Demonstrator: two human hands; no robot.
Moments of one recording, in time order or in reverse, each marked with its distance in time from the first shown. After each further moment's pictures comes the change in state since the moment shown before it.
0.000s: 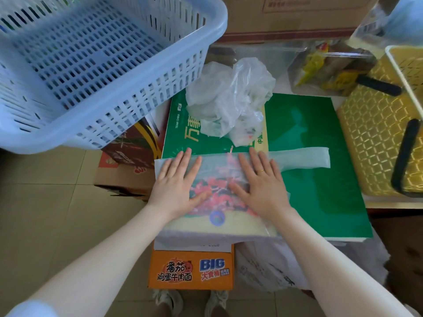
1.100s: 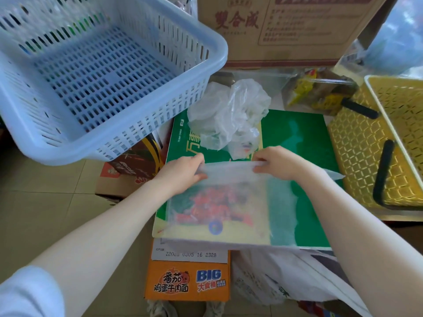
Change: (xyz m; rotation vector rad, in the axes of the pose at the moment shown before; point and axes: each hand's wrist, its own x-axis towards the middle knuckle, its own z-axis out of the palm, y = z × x) left_hand 0.044 0.000 -0.077 -0.259 -0.159 -0.001; right_hand 0.052 0.029 -0.110 0.197 -0.308 -0.073
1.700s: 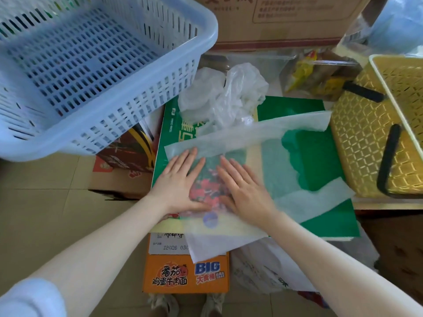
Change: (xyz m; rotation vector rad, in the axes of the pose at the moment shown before) left_hand -0.010 -0.012 0.062 0.291 -0.044 0.103; right_hand -0.020 -0.019 0.122 -0.249 0.421 -0.275
